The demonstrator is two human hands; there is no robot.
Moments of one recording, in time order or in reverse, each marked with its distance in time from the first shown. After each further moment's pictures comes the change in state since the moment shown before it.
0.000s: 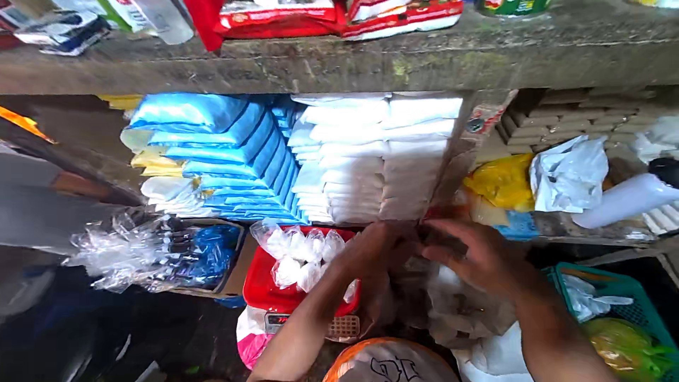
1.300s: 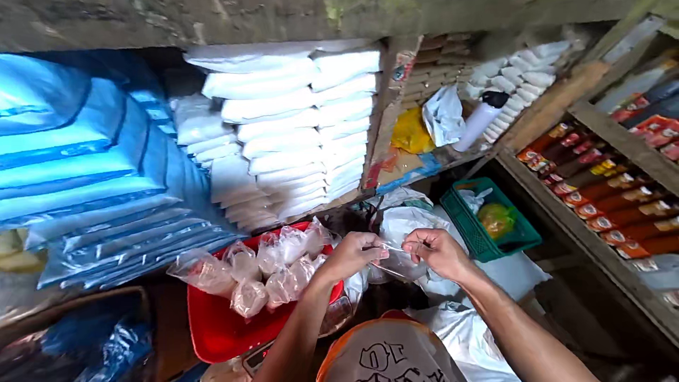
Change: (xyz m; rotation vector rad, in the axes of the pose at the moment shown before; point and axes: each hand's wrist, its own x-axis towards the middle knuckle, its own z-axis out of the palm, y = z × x) left_hand -0.082 -0.062 0.045 -0.682 -0.374 -0.116; right_hand -0.101 -0.060 0.126 0.256 0.272 0.650
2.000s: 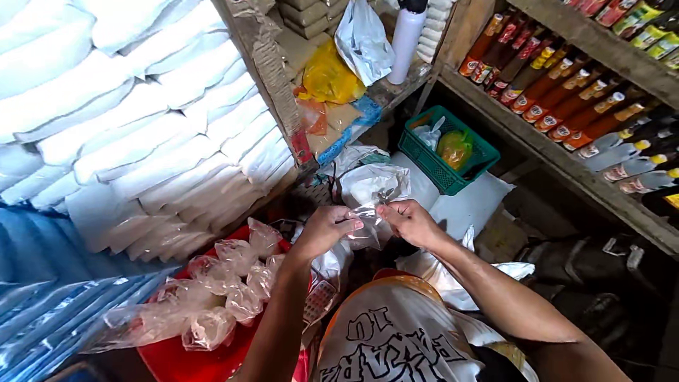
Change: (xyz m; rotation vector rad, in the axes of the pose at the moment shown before) left_hand 0.064 -0.009 0.040 0.257 -0.173 -0.172; right_hand -0.038 0.064 -0.012 0.183 0.231 0.183
